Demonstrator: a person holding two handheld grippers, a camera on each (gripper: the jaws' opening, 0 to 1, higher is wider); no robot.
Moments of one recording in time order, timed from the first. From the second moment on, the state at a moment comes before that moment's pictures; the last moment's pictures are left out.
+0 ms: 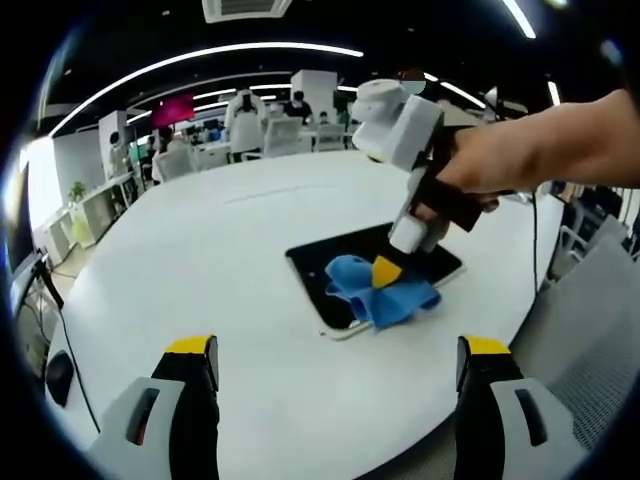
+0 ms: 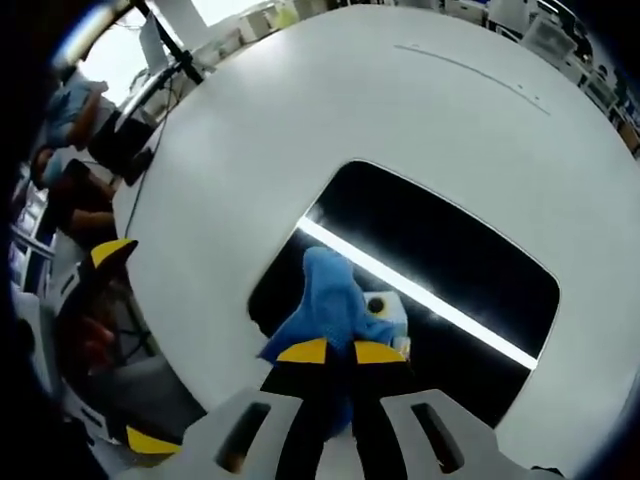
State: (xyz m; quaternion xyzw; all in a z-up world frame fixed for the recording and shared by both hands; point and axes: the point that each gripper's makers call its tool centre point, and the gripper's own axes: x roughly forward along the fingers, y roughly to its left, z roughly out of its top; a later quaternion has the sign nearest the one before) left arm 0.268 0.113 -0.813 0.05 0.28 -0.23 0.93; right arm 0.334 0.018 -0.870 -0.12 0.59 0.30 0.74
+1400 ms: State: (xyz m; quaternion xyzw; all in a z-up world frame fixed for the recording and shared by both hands) left arm 0.267 0.111 -0.813 0.06 0.28 -0.23 0.93; right arm 0.303 0.016 -0.868 -0.13 0.60 0.32 0.72
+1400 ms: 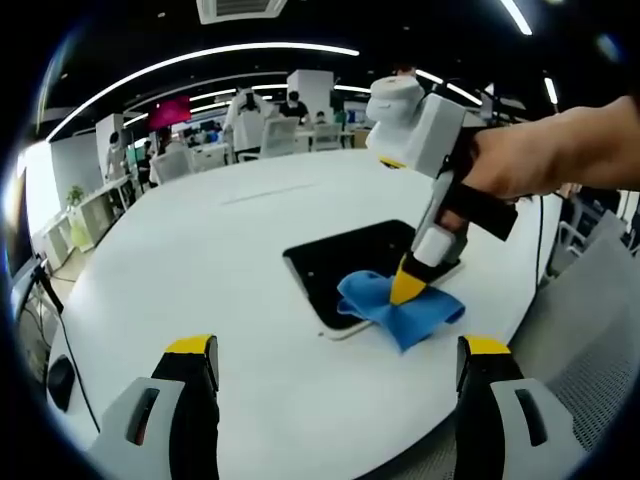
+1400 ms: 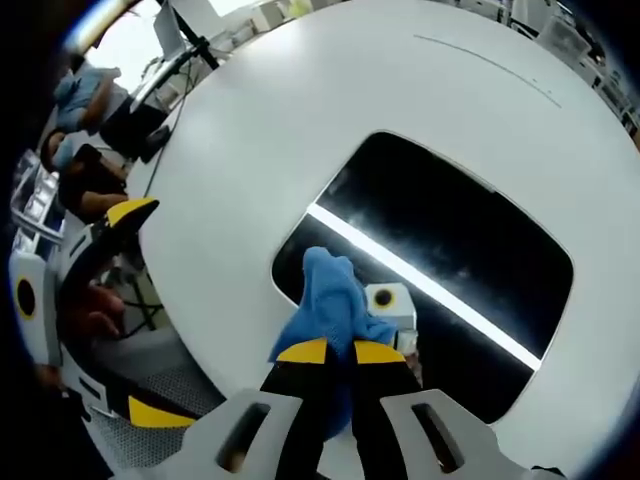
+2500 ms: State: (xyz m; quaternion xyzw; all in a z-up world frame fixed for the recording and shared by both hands) left arm 0.267 0.113 -0.813 0.06 0.28 -0.23 0.93; right arm 0.304 0.010 -0.868 -0.12 0.60 0.33 0.72
